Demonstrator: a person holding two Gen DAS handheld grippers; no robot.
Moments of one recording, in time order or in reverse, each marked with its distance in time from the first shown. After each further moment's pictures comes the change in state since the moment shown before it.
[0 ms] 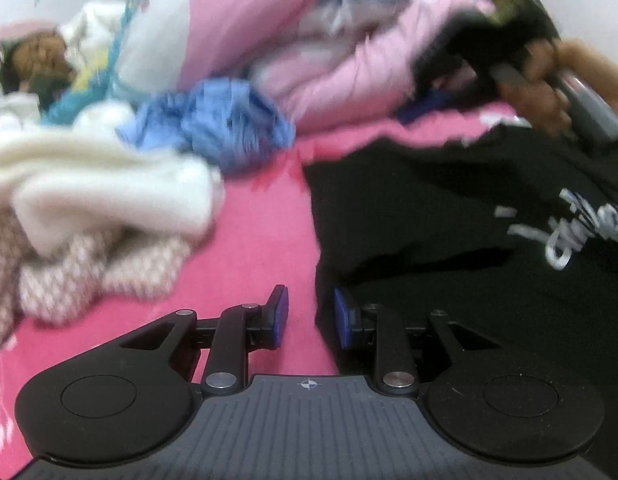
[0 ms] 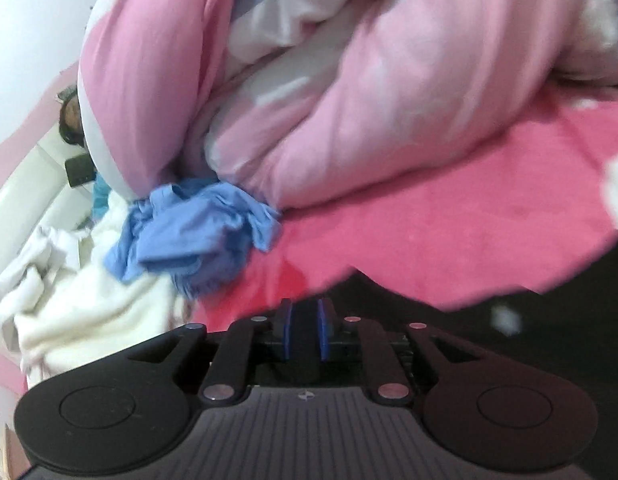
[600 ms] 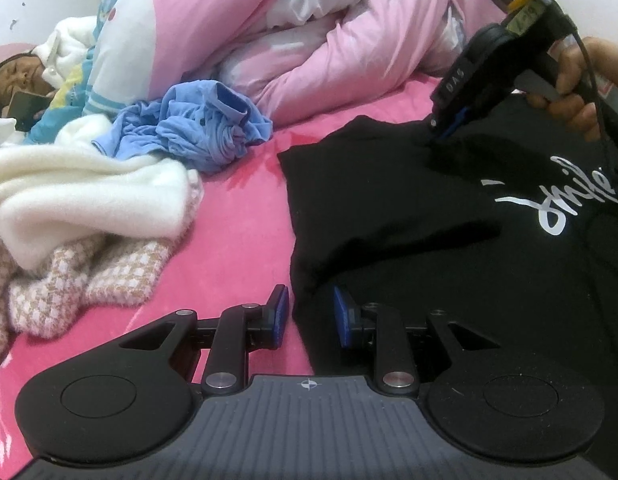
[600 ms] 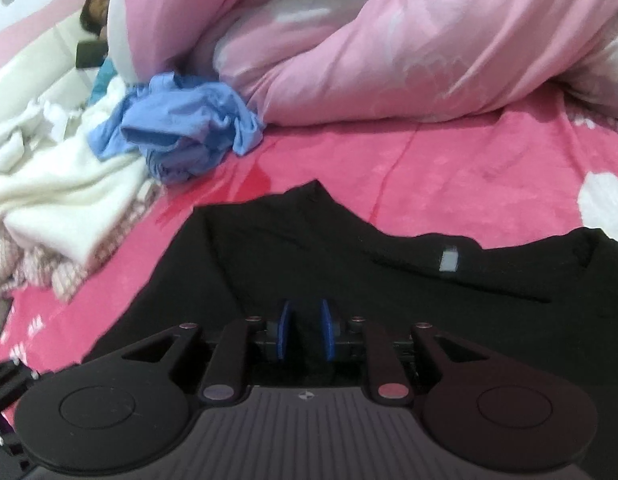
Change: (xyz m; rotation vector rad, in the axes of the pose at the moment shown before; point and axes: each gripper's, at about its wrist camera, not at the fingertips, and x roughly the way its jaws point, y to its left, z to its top) left arm 0.015 -0.014 -0.007 0.076 0.078 0.003; right arm 0.007 -0.007 -0.029 -0.282 0.130 -0.092
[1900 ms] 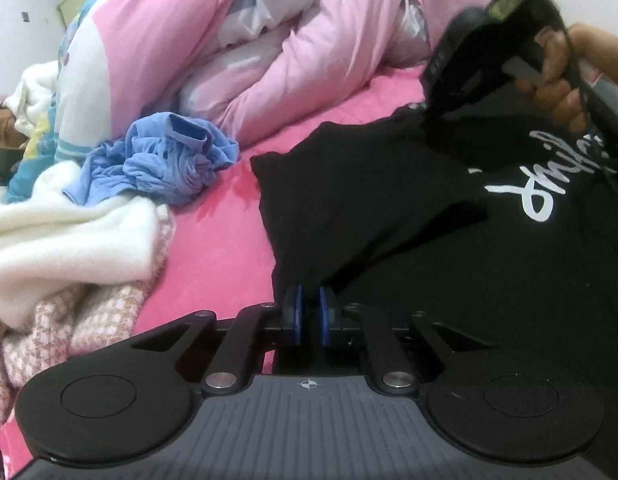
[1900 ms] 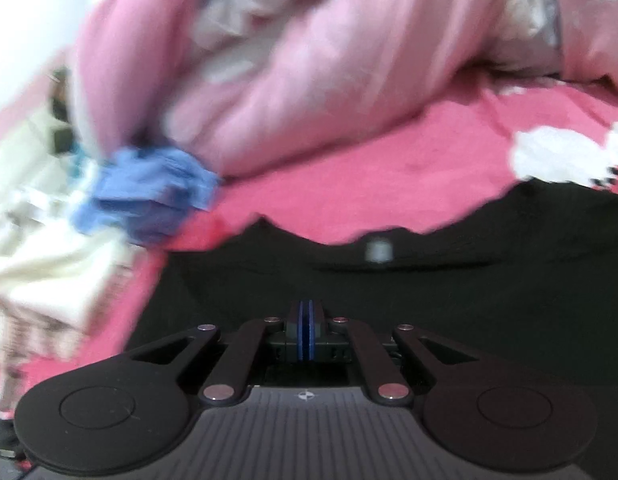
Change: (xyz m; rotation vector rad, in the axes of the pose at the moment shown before) left arm 0.013 -0.029 0.006 0.156 -0.022 0.009; right arm -0.014 -0.038 -0.024 0.196 -0.167 -0.047
